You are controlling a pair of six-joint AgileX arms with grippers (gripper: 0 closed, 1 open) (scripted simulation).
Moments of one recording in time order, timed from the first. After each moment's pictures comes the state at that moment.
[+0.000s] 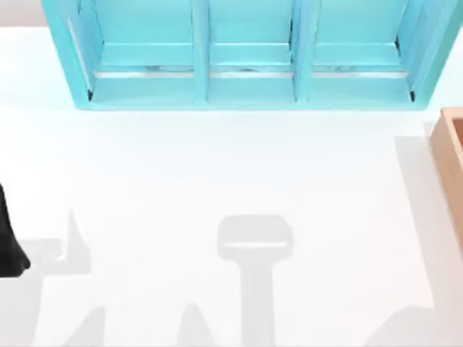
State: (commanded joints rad) left arm 0.00 0.00 0.00 0.00 0.00 0.00; right arm -0.46 1.62 0.91 -0.86 0.00 -0.44
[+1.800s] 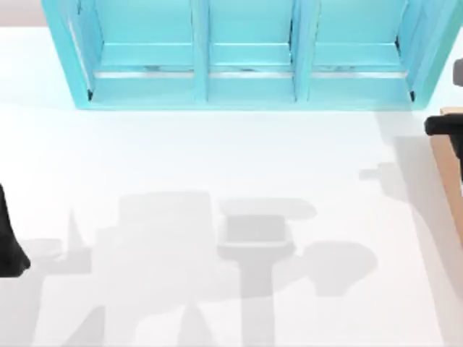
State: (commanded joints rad) left arm 0.00 0.00 0.00 0.00 0.00 0.00; right arm 0.19 1.74 1.52 -1.41 0.00 0.21
